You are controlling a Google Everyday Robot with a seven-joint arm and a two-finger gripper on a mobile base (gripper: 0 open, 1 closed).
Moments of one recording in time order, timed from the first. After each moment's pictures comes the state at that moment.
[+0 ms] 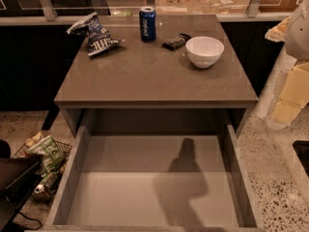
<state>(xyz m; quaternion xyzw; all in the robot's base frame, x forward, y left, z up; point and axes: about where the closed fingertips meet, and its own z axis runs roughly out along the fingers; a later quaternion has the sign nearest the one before) 0.438 -0.214 0.984 -0.60 0.78 -0.04 0.17</state>
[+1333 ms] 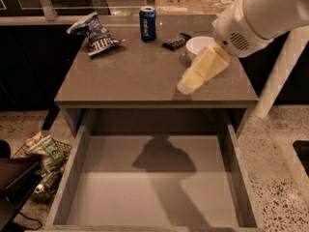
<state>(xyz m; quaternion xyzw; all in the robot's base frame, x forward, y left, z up) 0.529 -0.108 0.975 -0.51 0.79 0.05 0.34</state>
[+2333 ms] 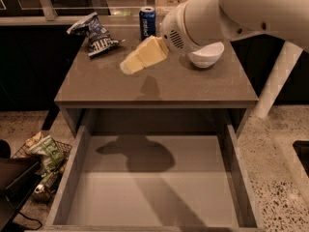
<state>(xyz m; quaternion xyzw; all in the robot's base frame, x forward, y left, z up) 0.580 -0.001 0.981 -0.43 0.77 0.13 0.45</state>
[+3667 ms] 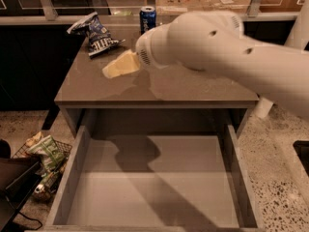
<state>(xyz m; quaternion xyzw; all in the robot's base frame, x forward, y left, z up) 0.640 0.043 0.923 -0.36 0.78 0.12 0.49</state>
